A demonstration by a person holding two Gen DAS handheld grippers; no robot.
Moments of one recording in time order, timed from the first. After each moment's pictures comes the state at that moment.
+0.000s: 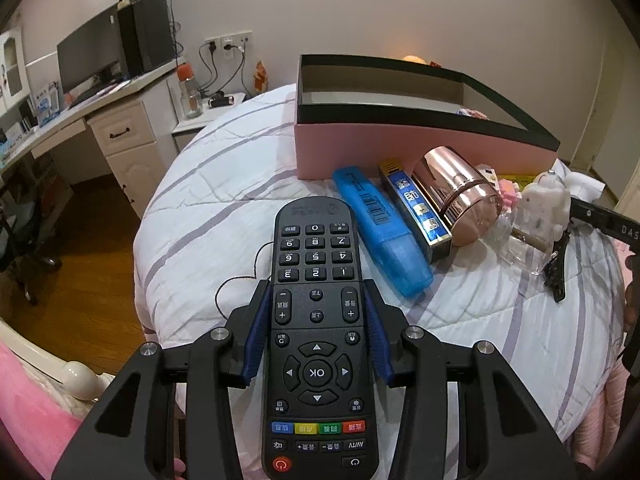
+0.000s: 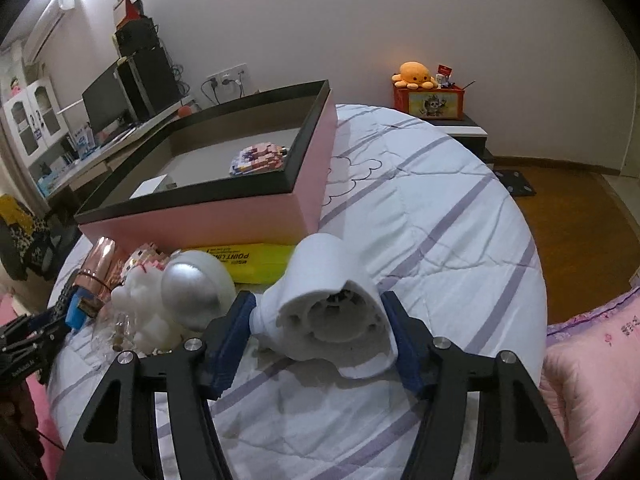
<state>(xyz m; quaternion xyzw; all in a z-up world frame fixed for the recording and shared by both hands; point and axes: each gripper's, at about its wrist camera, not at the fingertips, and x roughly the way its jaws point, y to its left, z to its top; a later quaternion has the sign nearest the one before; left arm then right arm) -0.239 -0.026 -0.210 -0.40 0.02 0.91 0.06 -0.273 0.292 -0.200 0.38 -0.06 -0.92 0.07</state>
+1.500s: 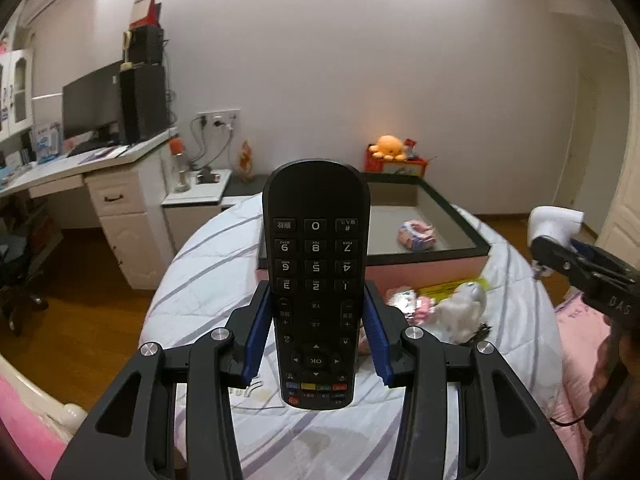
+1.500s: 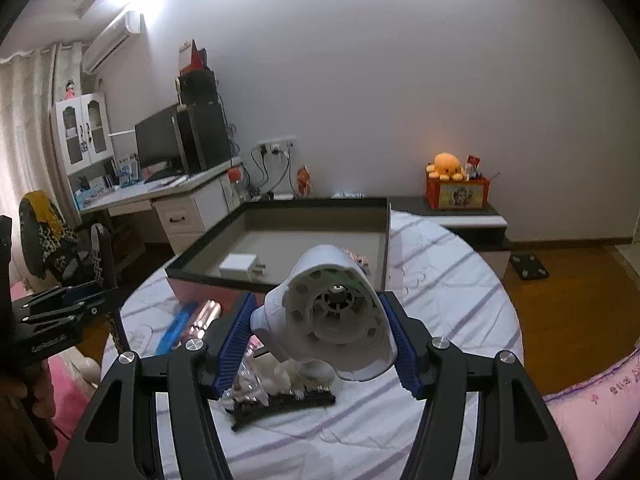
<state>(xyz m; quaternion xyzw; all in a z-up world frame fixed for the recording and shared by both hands) -0.218 -0.007 -0.117 -0.27 0.00 0.96 0.10 -0.219 0.252 -0.114 0.24 -0.03 -0.96 0.12</state>
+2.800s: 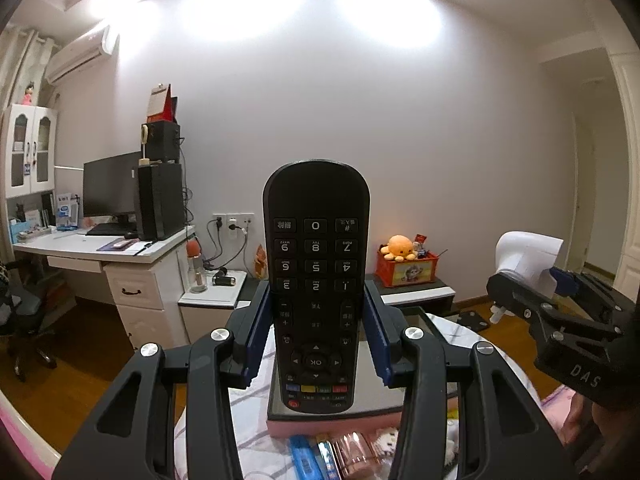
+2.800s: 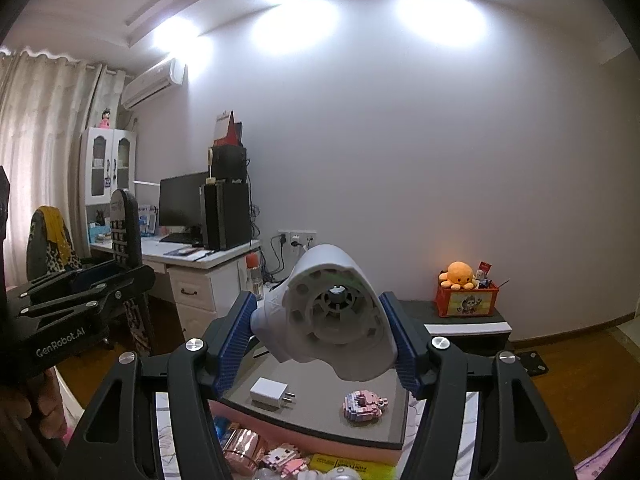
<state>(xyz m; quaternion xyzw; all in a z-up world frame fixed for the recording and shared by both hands) -0.231 0.010 -0.012 -0.11 0.01 0.99 0.06 -0.227 0.209 -0.026 0.08 0.01 -0.99 0.13</state>
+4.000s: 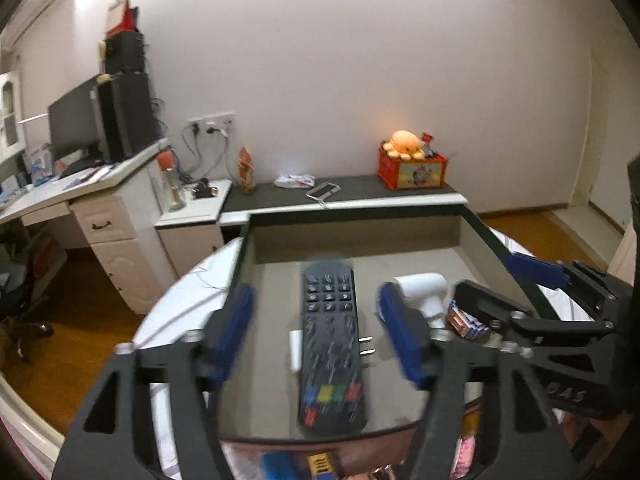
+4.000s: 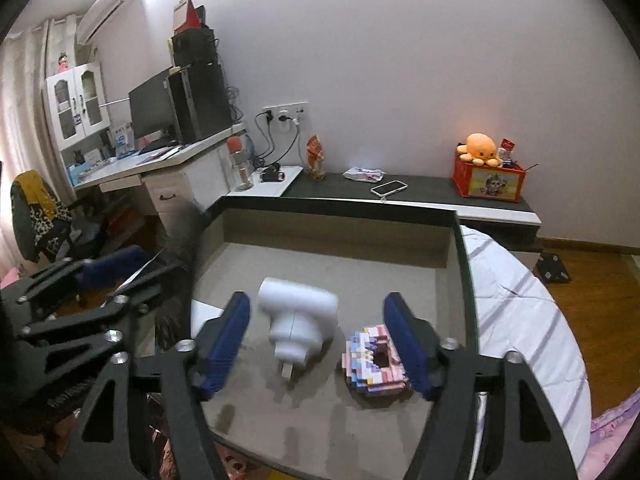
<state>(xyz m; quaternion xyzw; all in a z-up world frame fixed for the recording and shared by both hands) -0.379 0.037 -0.121 -0.27 0.03 0.96 0.07 -0.371 0.219 -0.137 0.30 -0.02 -0.95 0.13</state>
